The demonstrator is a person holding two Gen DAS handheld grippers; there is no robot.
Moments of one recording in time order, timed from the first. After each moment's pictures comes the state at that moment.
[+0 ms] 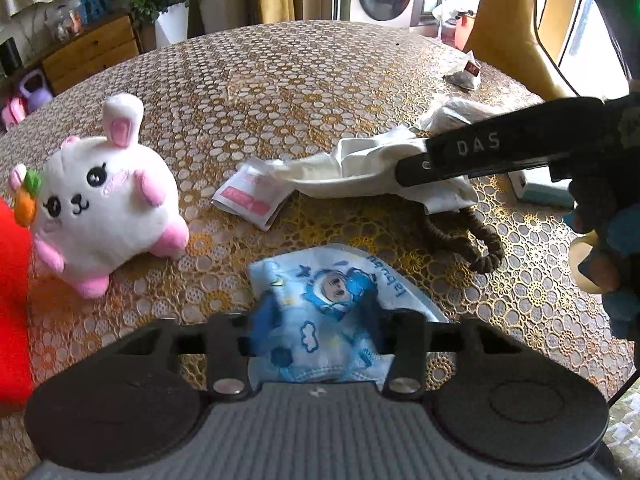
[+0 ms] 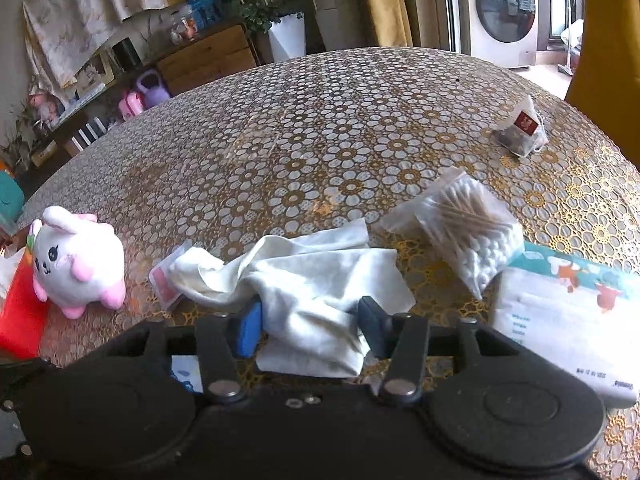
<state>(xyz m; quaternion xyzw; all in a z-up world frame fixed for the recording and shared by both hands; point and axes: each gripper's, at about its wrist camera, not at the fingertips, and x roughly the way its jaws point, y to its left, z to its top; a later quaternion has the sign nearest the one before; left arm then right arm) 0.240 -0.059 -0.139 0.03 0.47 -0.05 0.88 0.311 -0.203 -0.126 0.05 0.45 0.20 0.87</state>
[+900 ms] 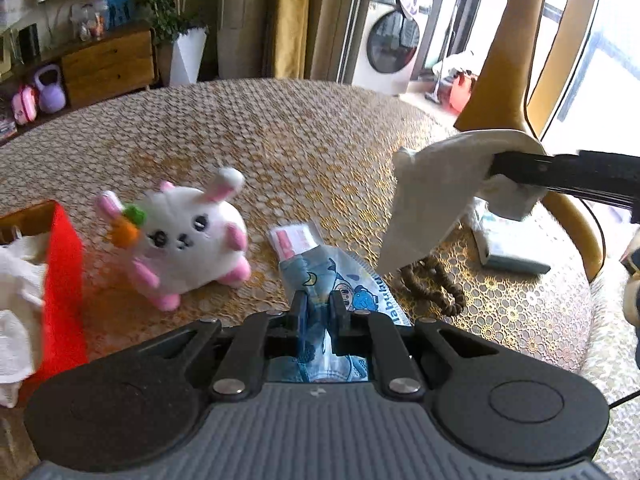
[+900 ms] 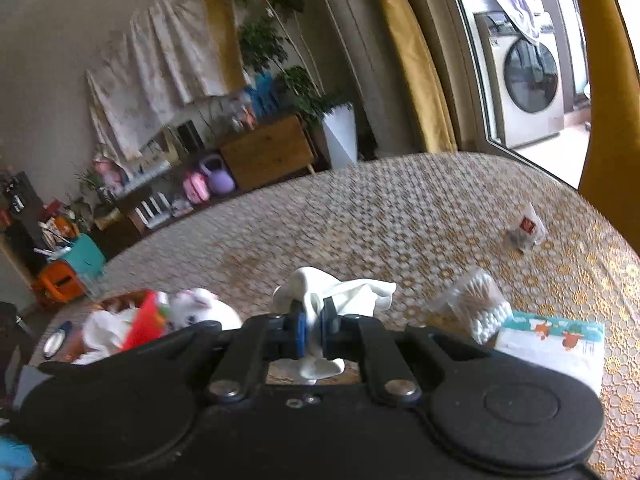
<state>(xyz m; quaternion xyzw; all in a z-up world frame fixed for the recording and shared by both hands) 0.202 -0.004 -0.065 -0.05 0.41 -0.06 0.91 0.242 -0.224 -0.024 0.11 0.32 0.27 0.90</state>
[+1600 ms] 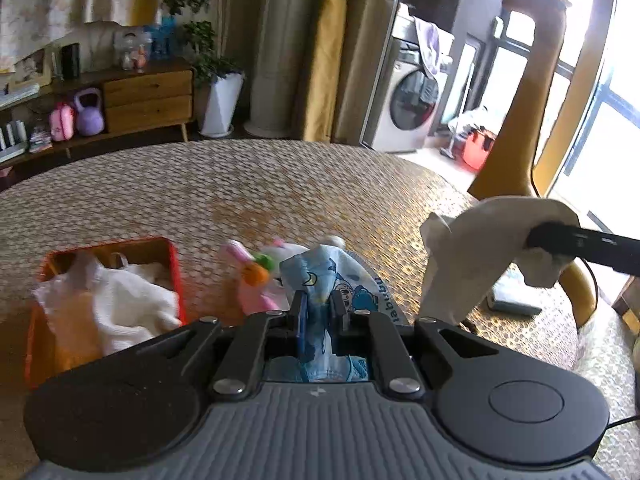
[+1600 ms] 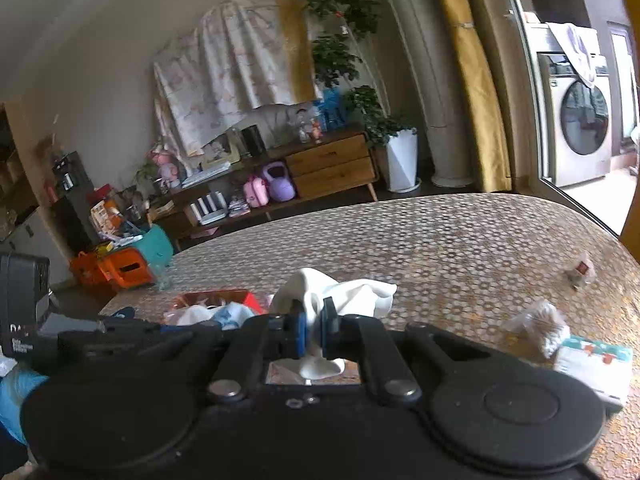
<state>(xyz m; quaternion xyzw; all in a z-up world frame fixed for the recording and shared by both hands) 0.137 0.087 0.009 -0.07 0.34 -0.03 0.94 0.173 -0.165 0.039 0.08 0.28 0.34 0.89</state>
